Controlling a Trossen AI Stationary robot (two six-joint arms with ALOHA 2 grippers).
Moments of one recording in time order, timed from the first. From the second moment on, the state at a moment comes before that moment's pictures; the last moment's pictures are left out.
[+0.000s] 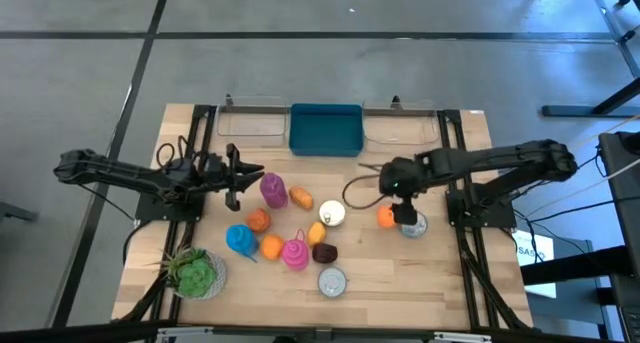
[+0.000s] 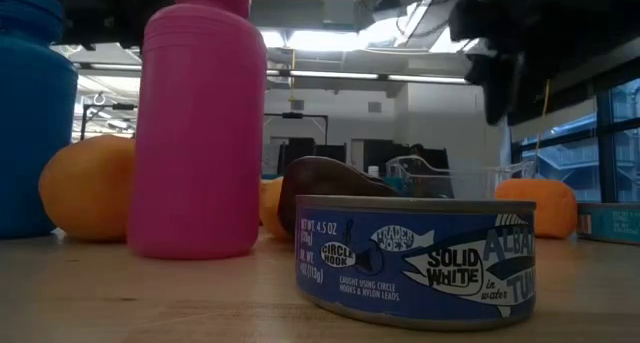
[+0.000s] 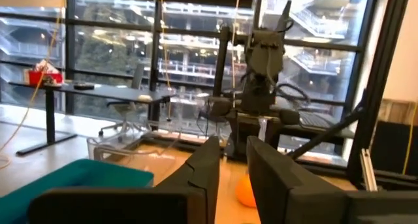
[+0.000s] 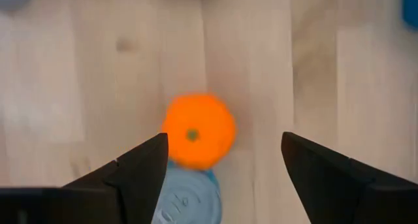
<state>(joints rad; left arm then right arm) 0.00 0.59 0.14 0.69 -0.24 -0.08 0.08 1.32 1.02 -1.01 0.00 0.13</state>
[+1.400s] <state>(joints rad) -0.10 0.81 0.22 0.74 0.02 -0.11 0.17 1.49 0.89 -0.88 0.02 0.36</state>
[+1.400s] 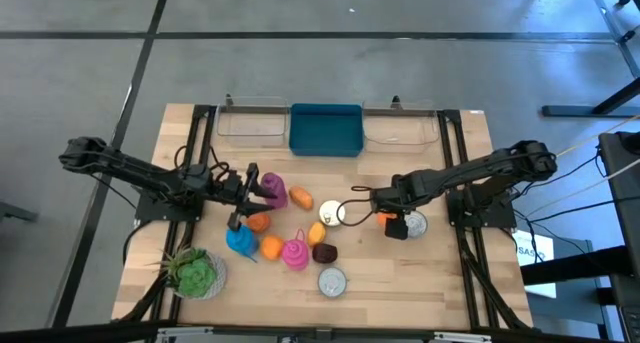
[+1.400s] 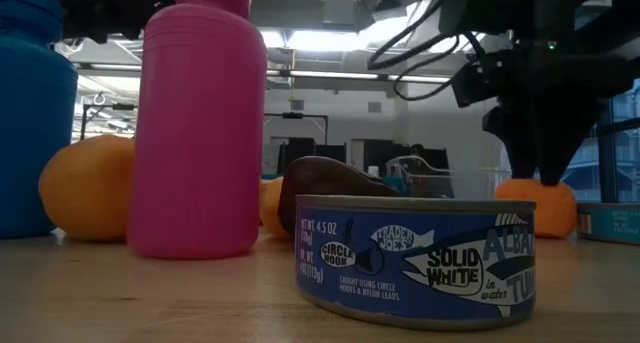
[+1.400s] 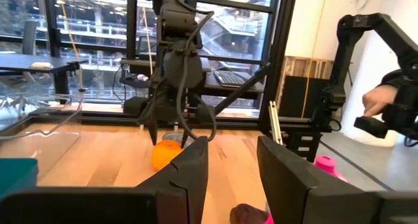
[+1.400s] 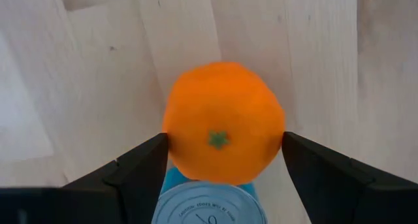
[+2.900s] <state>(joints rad) -0.10 0.81 0.22 0.74 0.02 -0.11 0.17 1.55 0.85 -0.67 -0.03 0.31</state>
